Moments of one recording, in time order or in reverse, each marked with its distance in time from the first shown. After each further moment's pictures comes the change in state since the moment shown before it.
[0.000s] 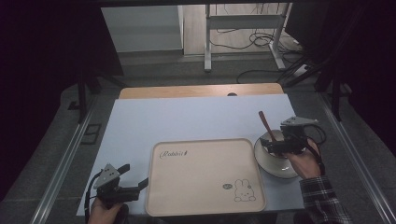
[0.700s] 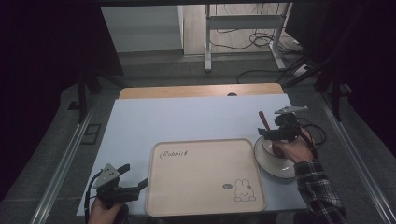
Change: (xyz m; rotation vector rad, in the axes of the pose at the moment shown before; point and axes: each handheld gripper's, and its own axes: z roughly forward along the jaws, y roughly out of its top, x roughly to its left) left arm 0.000 0.000 0.000 -0.001 -0.002 -0.003; right arm -0.017 0.023 0.032 0.087 -0.026 0.013
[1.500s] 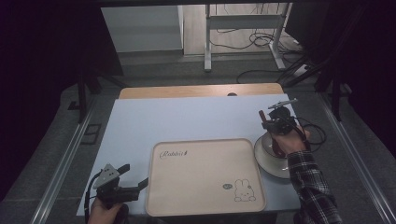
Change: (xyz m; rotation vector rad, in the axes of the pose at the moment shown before) left arm 0.000 0.000 0.000 -0.001 -0.002 0.002; right arm -0.004 0.018 0.020 0.131 -0.051 -0.016
